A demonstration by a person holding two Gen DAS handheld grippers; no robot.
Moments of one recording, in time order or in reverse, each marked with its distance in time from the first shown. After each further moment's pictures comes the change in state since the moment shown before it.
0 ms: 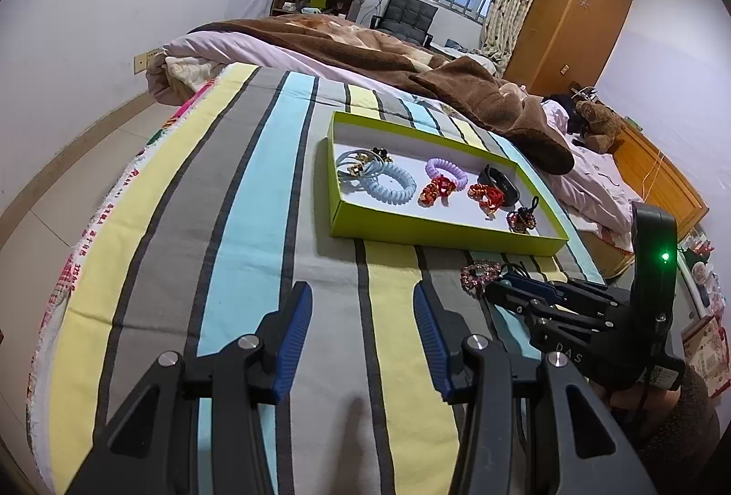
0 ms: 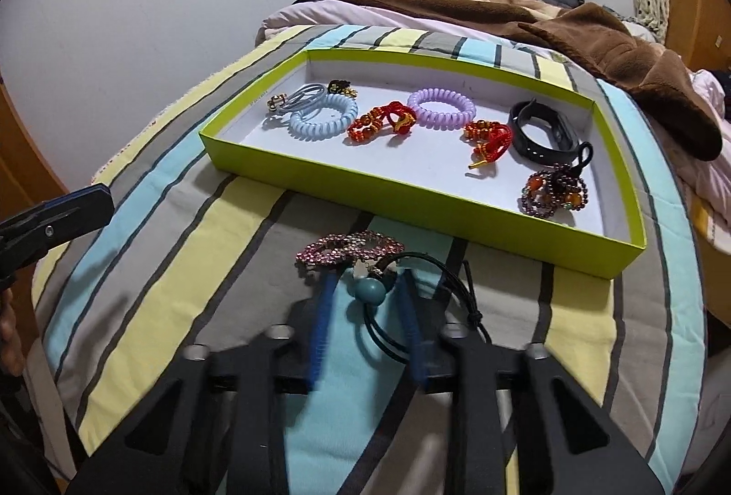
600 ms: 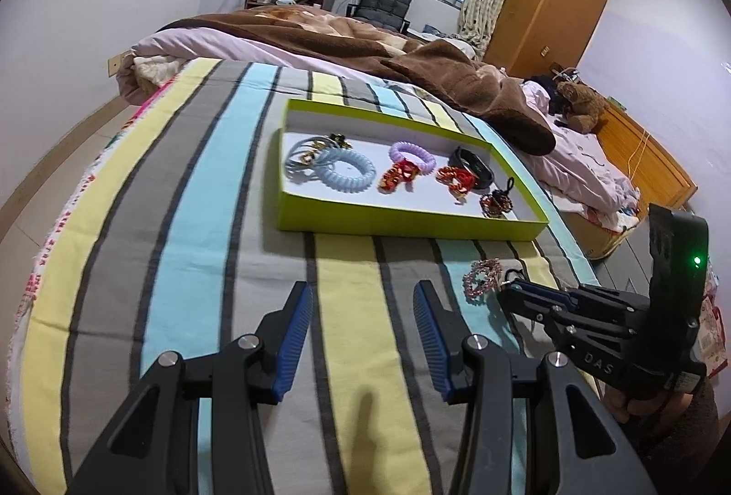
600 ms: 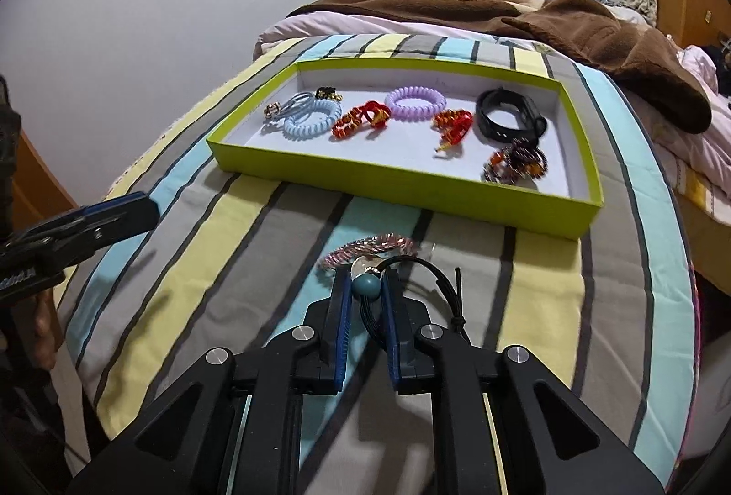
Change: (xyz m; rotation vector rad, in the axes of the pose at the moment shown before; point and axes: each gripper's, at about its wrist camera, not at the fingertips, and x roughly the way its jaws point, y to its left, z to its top) left arm 0.017 -0.028 0.001 0.052 0.042 -0.047; right arm -0.031 -0.022 -0.019 0.066 -0.021 0.054
